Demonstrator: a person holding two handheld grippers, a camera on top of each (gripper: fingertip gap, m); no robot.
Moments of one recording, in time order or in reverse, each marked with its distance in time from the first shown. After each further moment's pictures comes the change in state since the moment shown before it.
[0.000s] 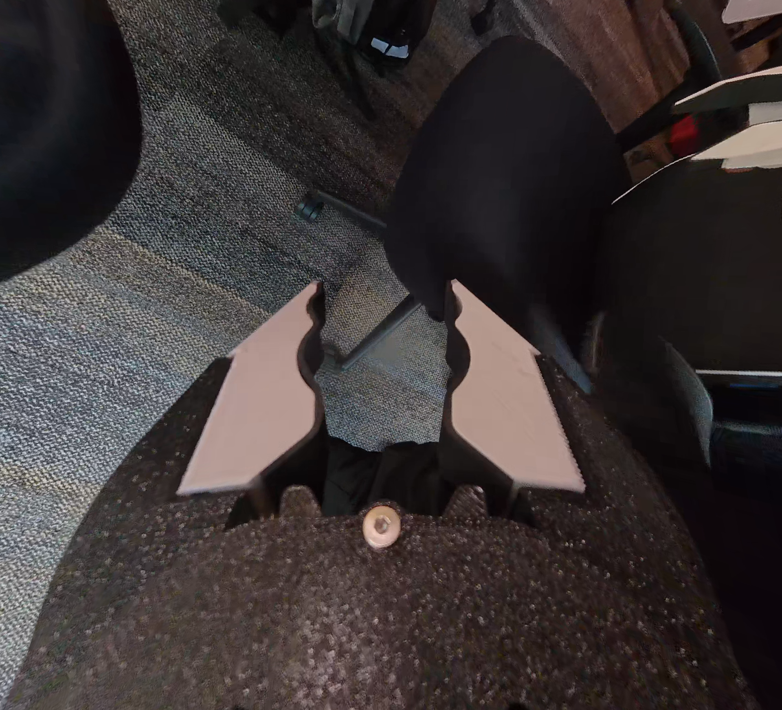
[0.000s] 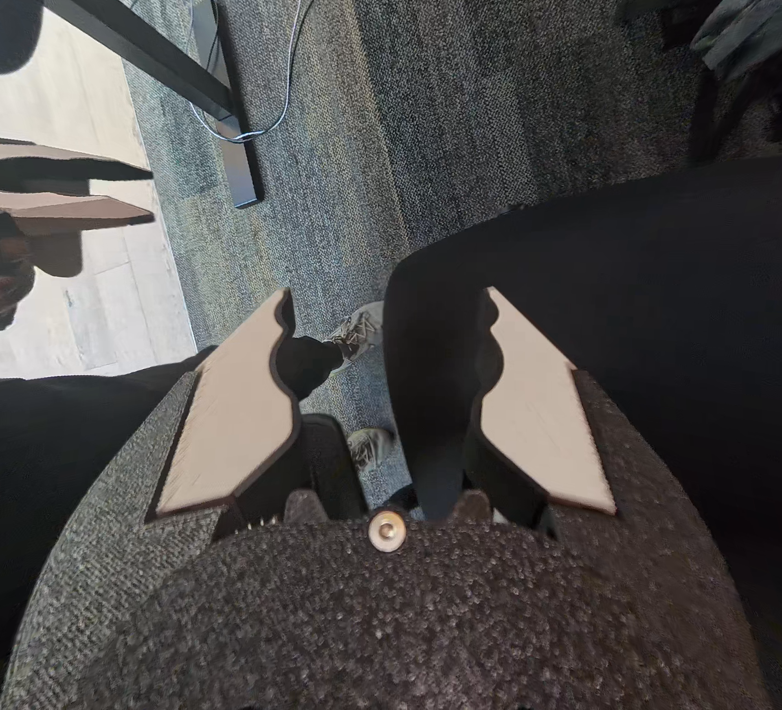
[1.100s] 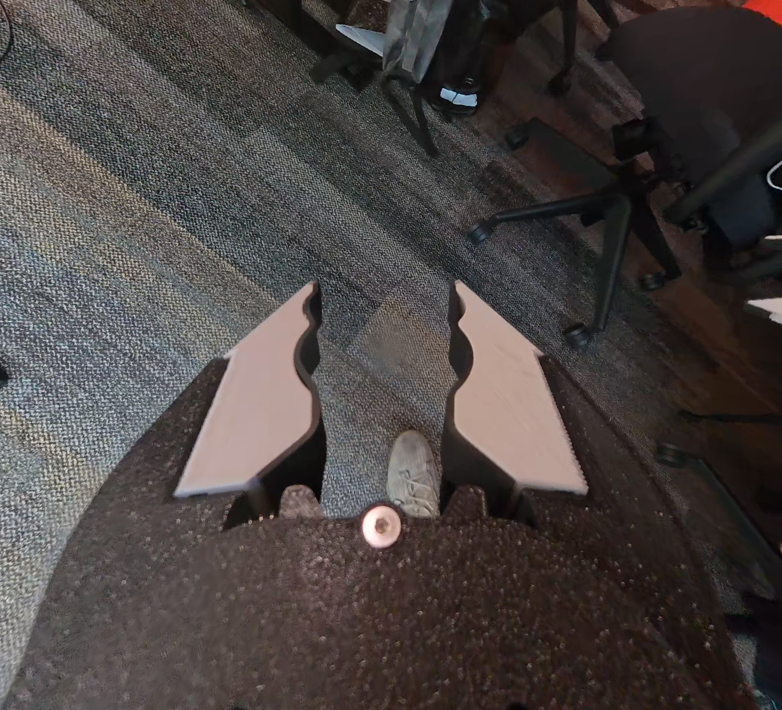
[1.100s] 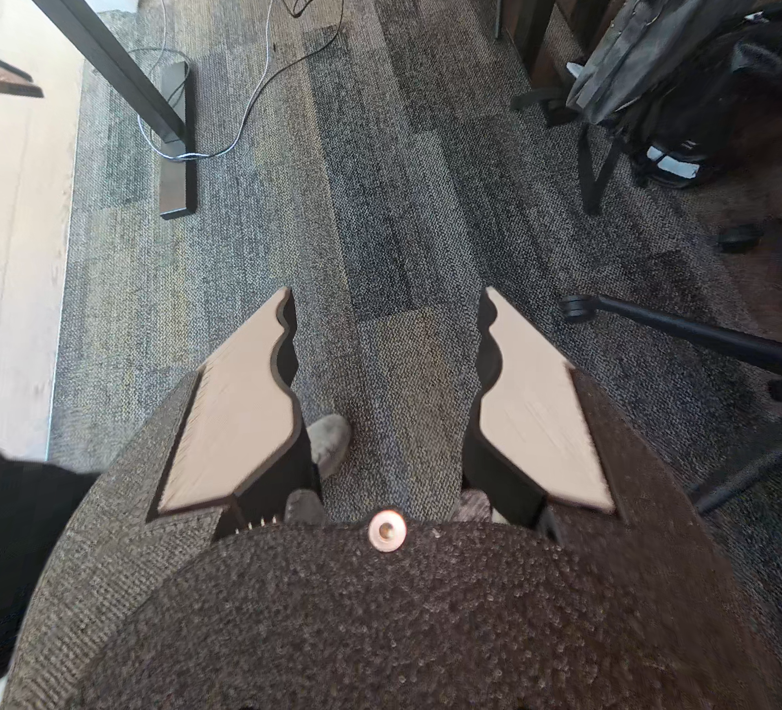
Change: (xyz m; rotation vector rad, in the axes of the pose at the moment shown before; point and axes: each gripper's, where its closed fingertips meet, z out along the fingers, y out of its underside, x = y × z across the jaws) left arm 0.054 0.125 0.029 0.236 -0.254 0.044; right arm 0.072 0.223 -0.015 0.377 0.110 -0.130
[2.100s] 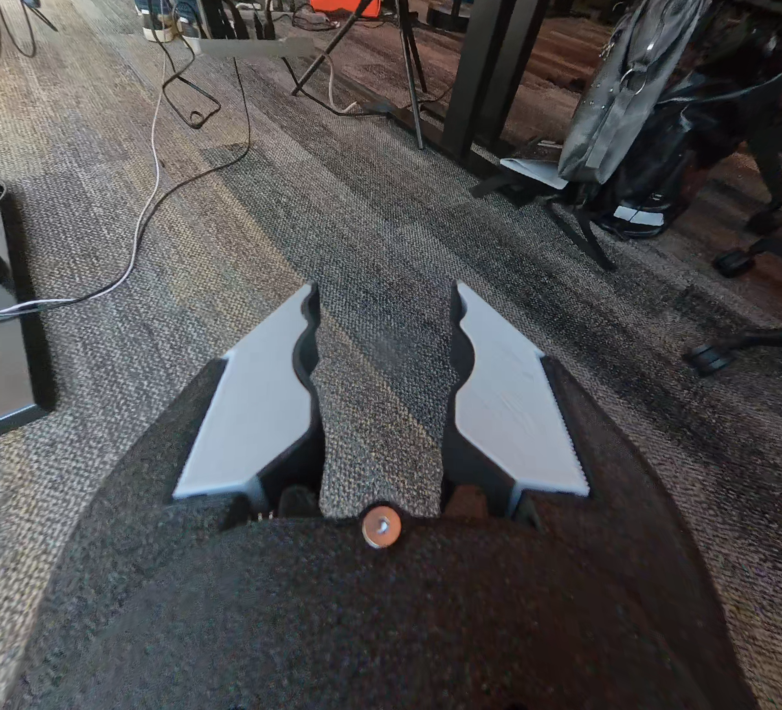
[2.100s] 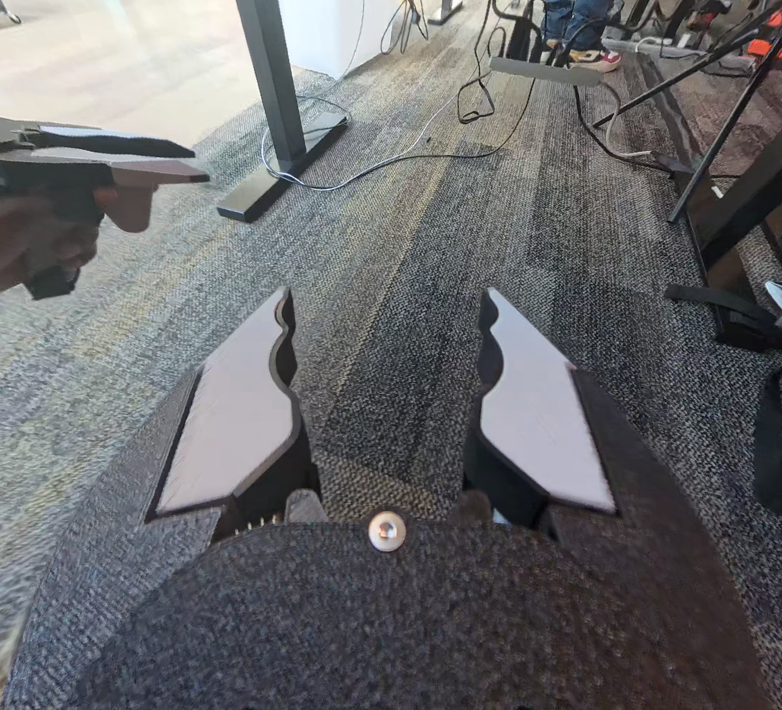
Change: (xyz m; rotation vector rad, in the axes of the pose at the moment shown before) left arm -0.159 0.118 0.173 0.474 -0.341 0.011; right arm -0.014 0.038 0.264 0.319 -0.424 -0.362
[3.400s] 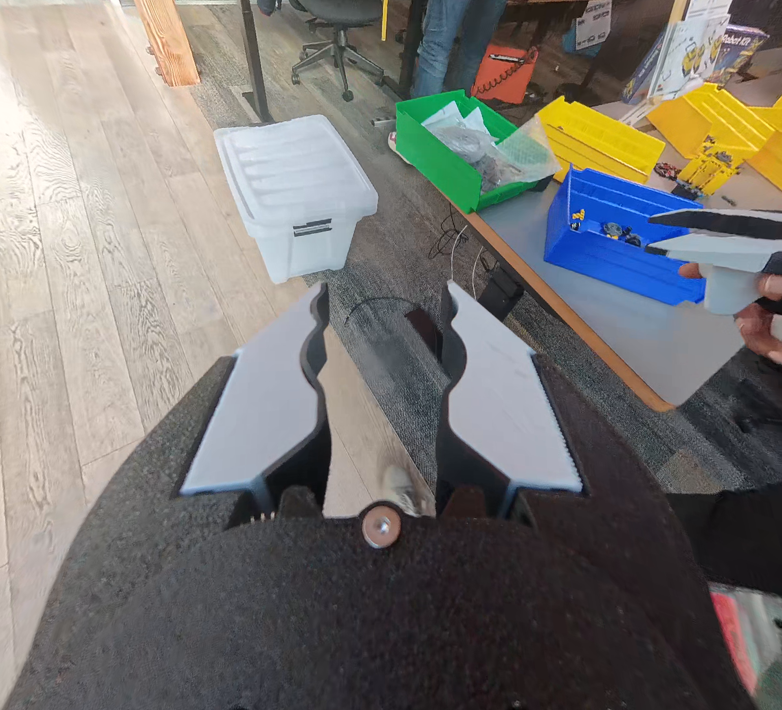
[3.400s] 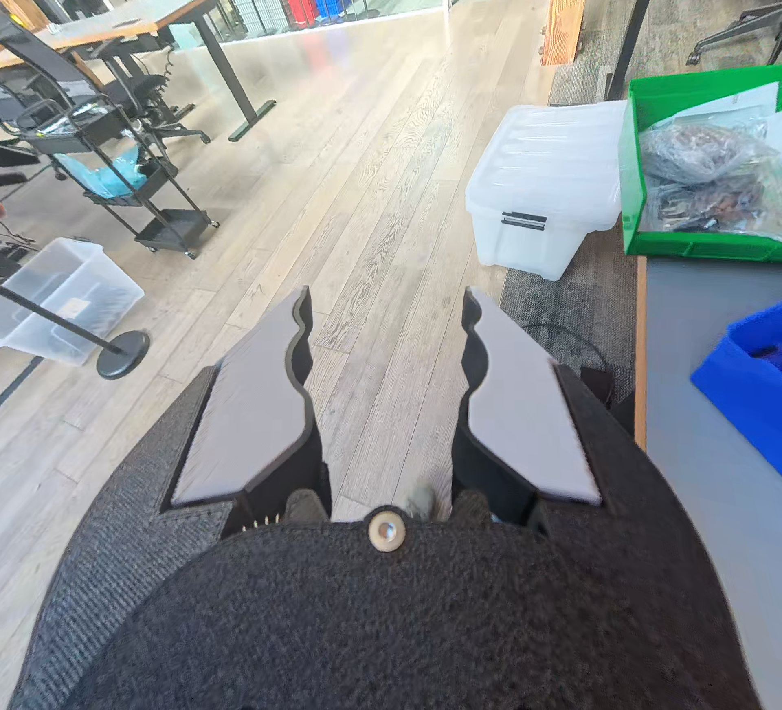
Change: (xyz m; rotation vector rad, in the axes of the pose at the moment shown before) left arm -0.814 -0.680 -0.457 -0.094 -0.101 -0.048; right arm -0.596 -0.813 0.478 -0.063 -0.109 0.211
